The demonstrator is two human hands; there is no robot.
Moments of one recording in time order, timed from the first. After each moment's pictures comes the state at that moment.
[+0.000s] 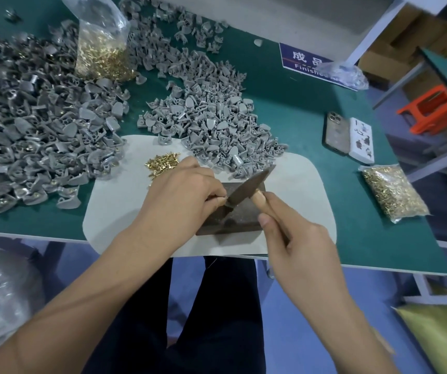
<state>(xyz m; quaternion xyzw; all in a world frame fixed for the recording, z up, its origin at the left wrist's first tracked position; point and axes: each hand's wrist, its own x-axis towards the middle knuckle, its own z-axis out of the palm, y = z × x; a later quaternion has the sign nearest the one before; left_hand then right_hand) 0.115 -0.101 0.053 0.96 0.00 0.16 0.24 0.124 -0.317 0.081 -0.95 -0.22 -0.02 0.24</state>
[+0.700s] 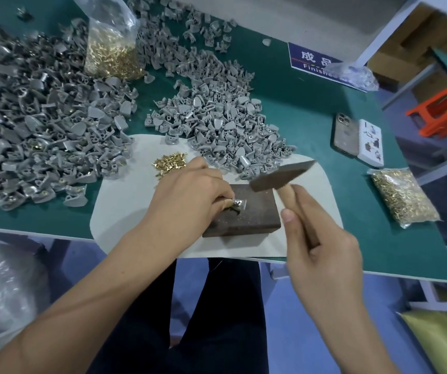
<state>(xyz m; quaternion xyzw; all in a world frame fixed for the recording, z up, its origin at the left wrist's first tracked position) 0.113 -0.101 0.057 0.96 0.00 0.14 0.22 0.121 -0.320 0.082 -0.93 -0.18 -0.11 0.31</state>
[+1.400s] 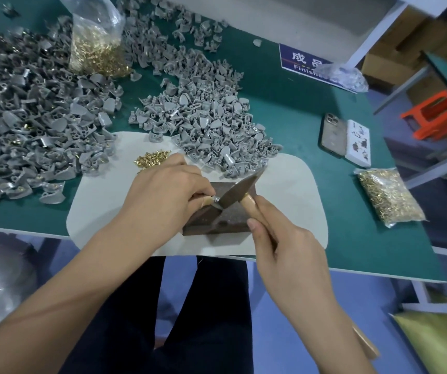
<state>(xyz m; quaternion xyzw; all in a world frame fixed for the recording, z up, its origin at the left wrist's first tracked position) 0.113 -0.103 0.056 0.97 0.01 0.13 0.21 0.126 -0.323 0.083 -0.96 -0.21 0.01 0.21</state>
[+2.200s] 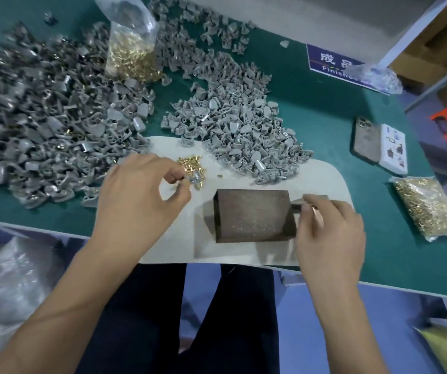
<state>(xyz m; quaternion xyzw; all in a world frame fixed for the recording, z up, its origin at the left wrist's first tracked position) 0.074 -0.056 0.049 0.92 0.18 0.23 0.28 0.164 -0.309 0.048 -0.96 -0.08 -0.16 0.22</state>
